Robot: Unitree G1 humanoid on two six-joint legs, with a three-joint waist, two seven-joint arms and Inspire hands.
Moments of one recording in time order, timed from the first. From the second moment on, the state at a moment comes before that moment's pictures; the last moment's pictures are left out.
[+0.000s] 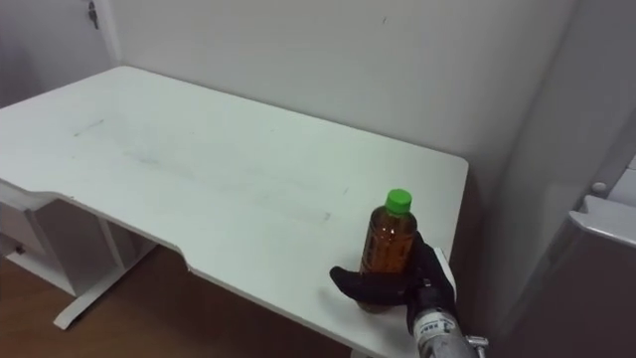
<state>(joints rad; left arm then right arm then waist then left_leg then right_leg) 0.24 0.23 -0.08 0.96 0.29 0.10 0.07 -0.45 -0.31 0.27 0.55 0.51 -0.06 -0.23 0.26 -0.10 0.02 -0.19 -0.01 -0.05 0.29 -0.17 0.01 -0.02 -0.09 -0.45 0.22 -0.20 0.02</state>
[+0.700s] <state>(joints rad) 0.23 0.24 -0.08 0.96 0.27 0.10 0.06 -0.46 -0.31 0.29 0.55 0.51 -0.06 -0.24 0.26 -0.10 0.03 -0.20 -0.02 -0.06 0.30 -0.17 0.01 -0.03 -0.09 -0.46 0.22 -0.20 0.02</state>
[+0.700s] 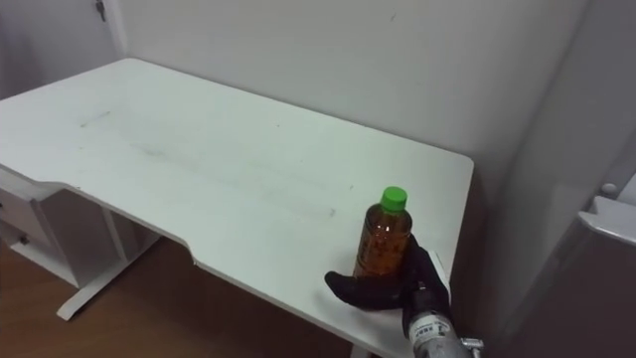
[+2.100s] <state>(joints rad) 0.26 0.23 -0.08 0.96 0.23 0.12 0.08 -0.49 -0.31 0.28 0.55 0.66 -0.04 -0.36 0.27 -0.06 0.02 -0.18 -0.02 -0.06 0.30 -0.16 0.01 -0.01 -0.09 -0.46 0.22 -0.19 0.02</state>
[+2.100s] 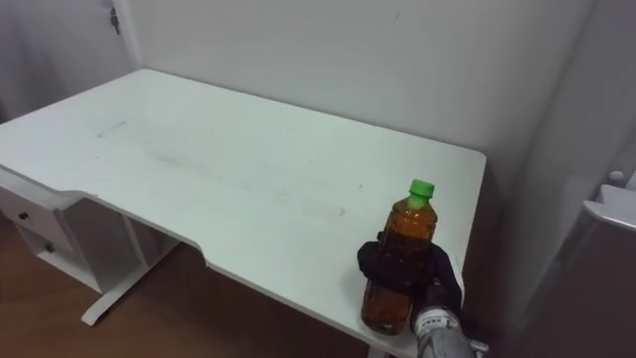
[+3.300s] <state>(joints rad) 0.30 0.23 0.14 0.98 0.23 0.07 0.06 -0.40 -0.55 0.04 -0.06 0.43 0.00 -0.17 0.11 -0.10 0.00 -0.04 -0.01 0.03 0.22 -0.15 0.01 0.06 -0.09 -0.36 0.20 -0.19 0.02</state>
